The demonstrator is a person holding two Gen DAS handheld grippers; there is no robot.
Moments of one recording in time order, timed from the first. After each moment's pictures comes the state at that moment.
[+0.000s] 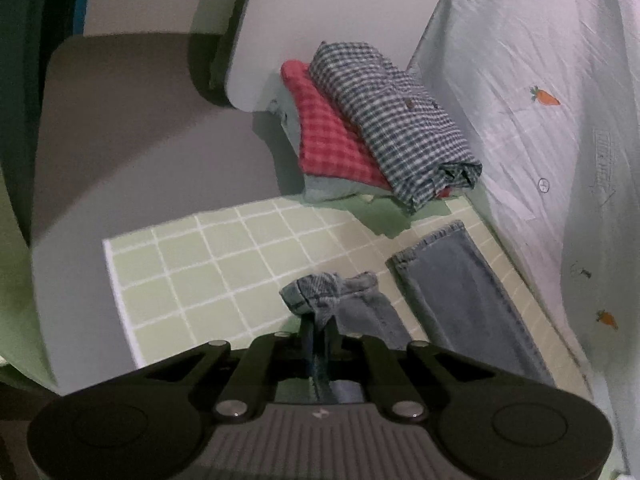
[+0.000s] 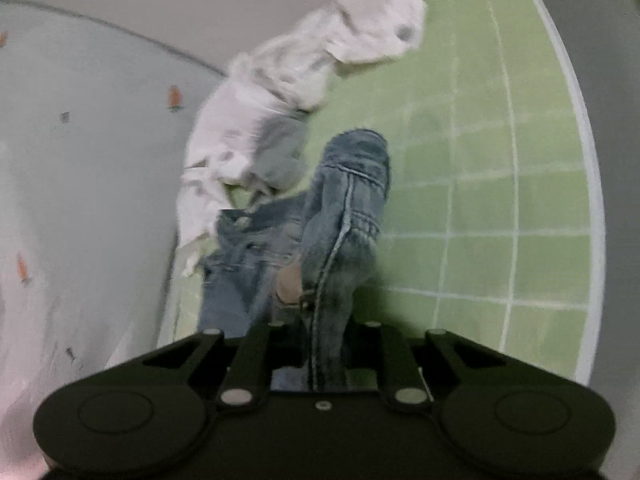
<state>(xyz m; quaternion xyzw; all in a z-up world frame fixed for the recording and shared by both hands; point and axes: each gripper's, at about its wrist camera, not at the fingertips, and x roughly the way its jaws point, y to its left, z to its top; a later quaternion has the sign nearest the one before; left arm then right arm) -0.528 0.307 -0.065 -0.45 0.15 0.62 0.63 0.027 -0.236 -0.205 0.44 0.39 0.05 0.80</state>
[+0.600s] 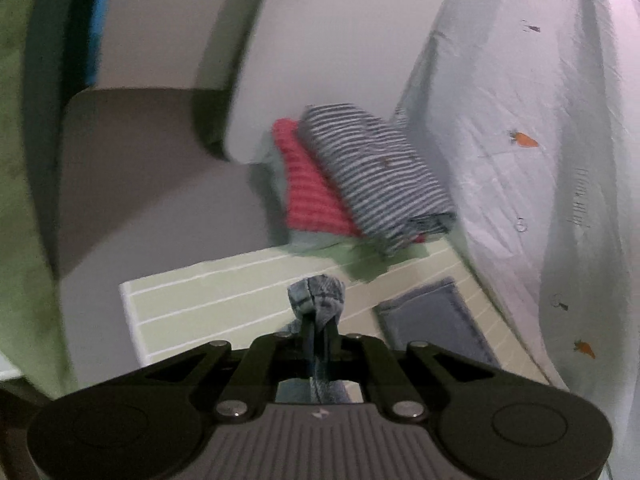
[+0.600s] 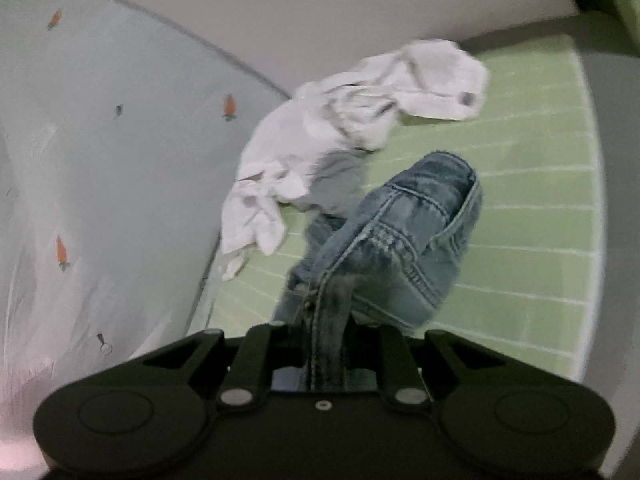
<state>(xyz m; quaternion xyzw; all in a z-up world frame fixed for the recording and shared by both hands) -0.508 0.302 -0.001 -0.42 0.12 0.64 0.63 0.038 -0.235 -0.135 0.40 0.37 0.09 0.83</state>
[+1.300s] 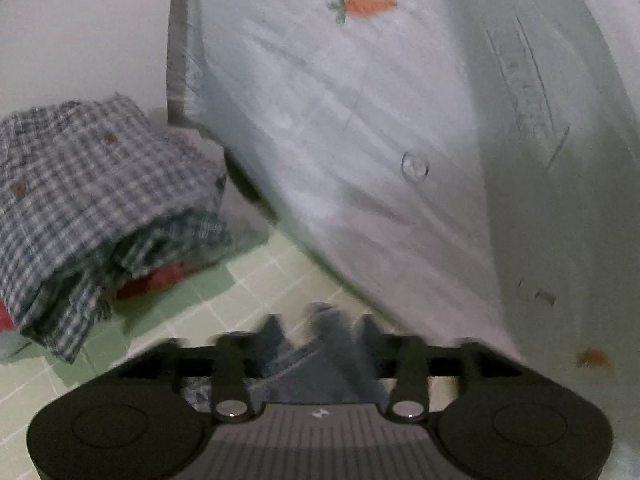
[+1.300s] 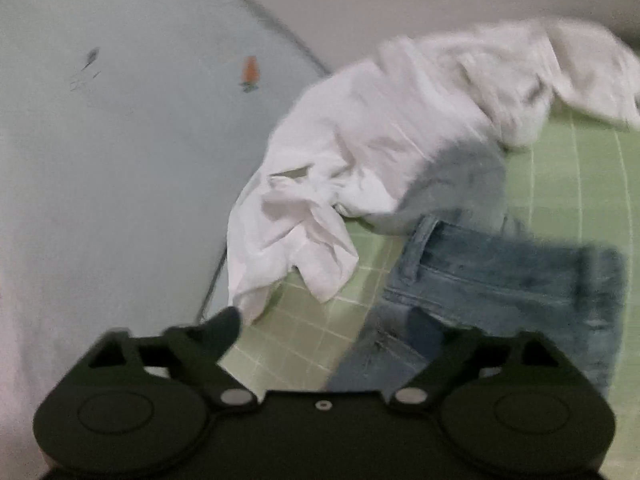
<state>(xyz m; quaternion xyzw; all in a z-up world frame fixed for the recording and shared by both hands) -0.229 0.534 -0.055 -0.35 0.23 0.59 0.69 0.205 -0.076 -0.145 0.33 0.38 0.04 0.86</state>
